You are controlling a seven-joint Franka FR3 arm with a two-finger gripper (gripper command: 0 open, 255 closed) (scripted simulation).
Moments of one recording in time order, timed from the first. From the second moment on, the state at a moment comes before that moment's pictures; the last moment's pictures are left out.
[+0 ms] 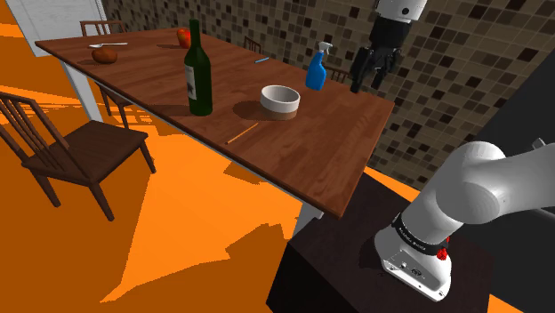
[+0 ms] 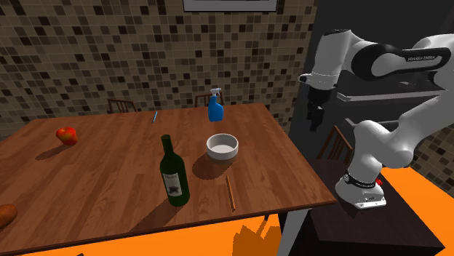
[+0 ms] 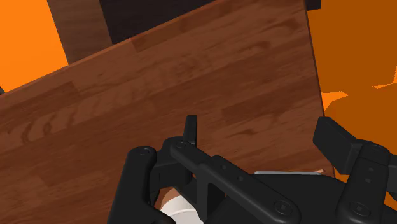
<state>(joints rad) 0.02 -0.80 -0.03 -2.42 0.00 1.61 0.16</state>
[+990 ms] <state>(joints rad) 0.02 -0.29 -0.06 -2.20 0.00 1.89 0.14</state>
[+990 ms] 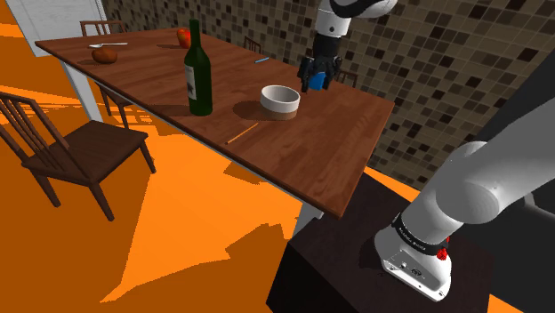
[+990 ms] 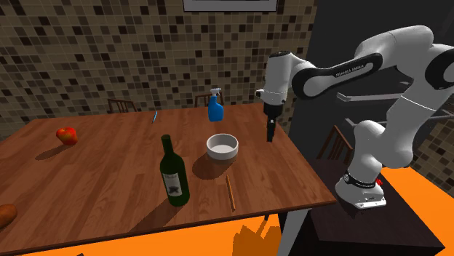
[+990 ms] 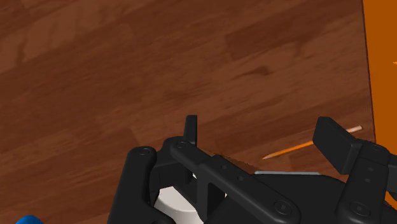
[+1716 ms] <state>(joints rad) 0.01 0.15 -0.07 -1.86 0.02 1.98 0.12</state>
